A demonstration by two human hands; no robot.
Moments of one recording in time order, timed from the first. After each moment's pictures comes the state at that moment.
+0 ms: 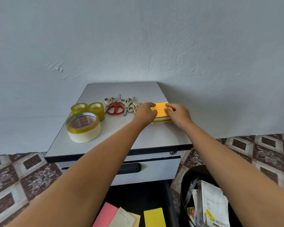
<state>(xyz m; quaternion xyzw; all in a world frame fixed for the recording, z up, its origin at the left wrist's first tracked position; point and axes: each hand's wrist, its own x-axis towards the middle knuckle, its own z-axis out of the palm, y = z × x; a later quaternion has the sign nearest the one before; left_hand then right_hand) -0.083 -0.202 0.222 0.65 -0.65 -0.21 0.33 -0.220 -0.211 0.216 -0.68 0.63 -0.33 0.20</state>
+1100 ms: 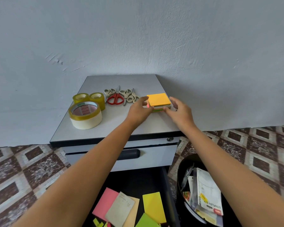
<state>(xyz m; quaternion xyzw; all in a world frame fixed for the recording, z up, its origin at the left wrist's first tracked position) -0.071 -0.147 0.213 0.60 -0.61 -0.29 0.42 -0.227 -0.159 0.201 -0.67 0.57 -0.44 0.21</state>
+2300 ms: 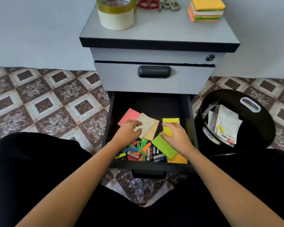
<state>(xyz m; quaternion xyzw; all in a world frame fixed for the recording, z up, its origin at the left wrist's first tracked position) 0.014 0.086 -0.022 0.70 -0.62 -0.31 0.18 -0.186 0.055 -0.019 -0.74 0.57 -0.10 0.33</state>
